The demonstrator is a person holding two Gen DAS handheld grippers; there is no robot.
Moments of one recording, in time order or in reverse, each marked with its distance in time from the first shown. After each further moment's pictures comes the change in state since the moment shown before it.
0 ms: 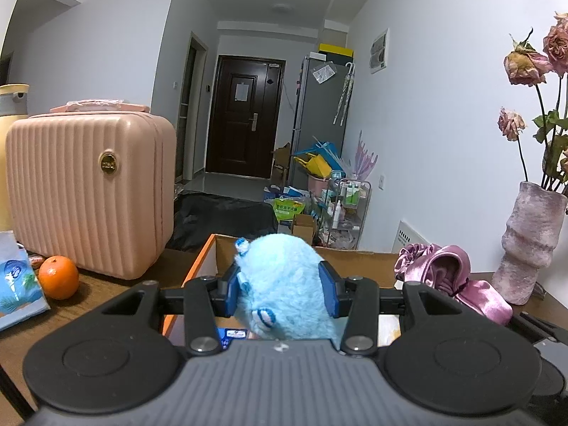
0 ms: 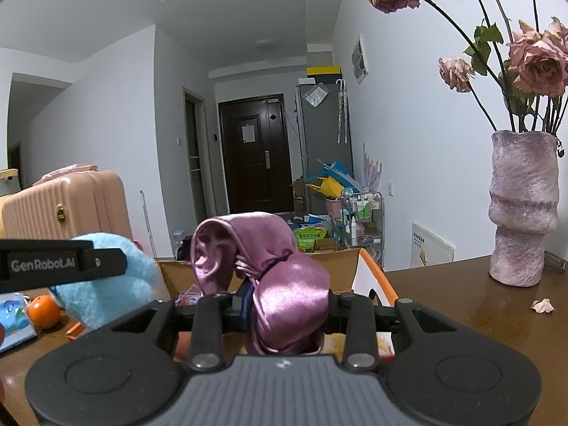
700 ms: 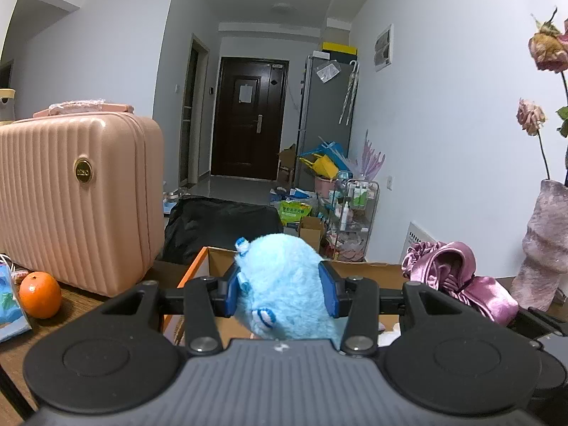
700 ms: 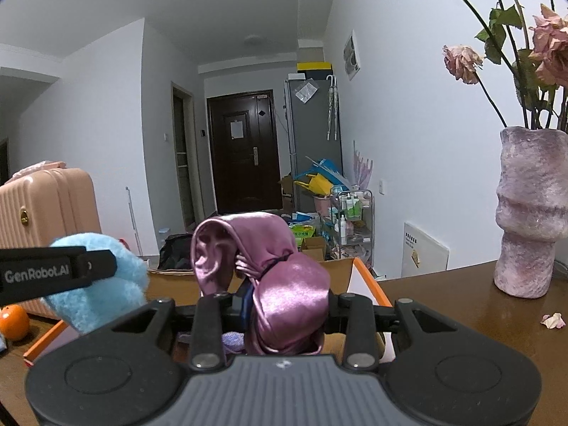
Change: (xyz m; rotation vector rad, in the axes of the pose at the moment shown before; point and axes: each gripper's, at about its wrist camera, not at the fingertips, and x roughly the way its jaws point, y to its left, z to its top) left arm 0.049 -0.012 0.009 0.019 -0.005 0.028; right arm 0.044 0.002 0.005 -0.008 0.015 -0.042
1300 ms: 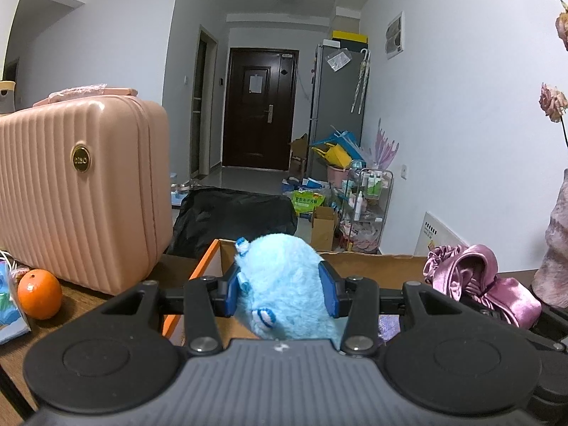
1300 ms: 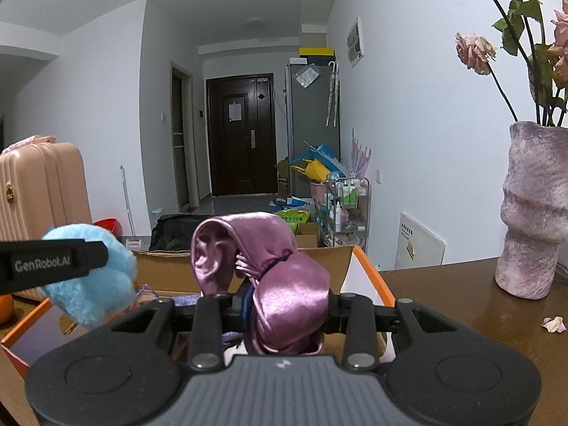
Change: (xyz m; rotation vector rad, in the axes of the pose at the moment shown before) left arm 0.030 0.009 -0.003 0.008 0.035 0.045; right arm 0.022 0.002 0.002 -0.037 0.057 -0.023
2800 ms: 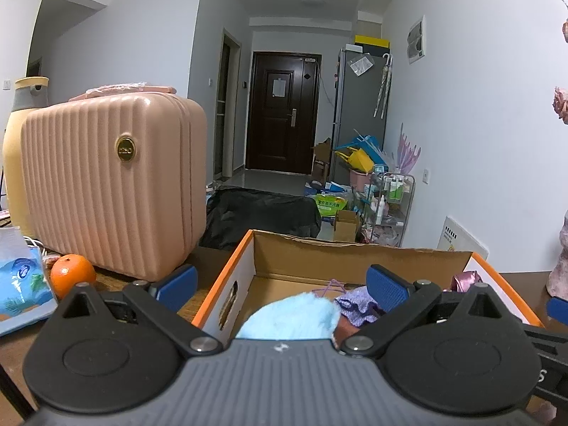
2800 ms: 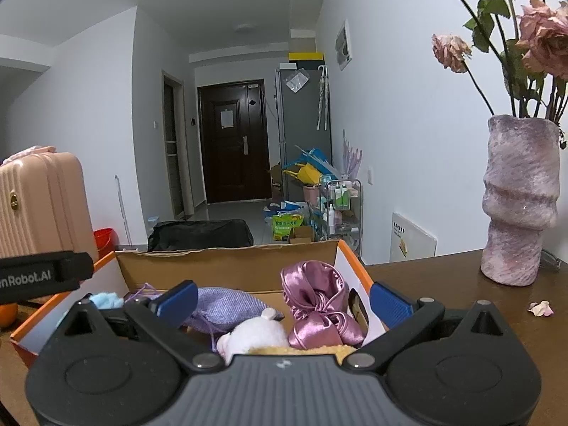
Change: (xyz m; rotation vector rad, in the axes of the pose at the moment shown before) left arm -0.021 0.010 -0.013 -0.023 -0.017 0.081; right arm -0.023 -0.010 -0.011 0.035 -0.028 -0.016
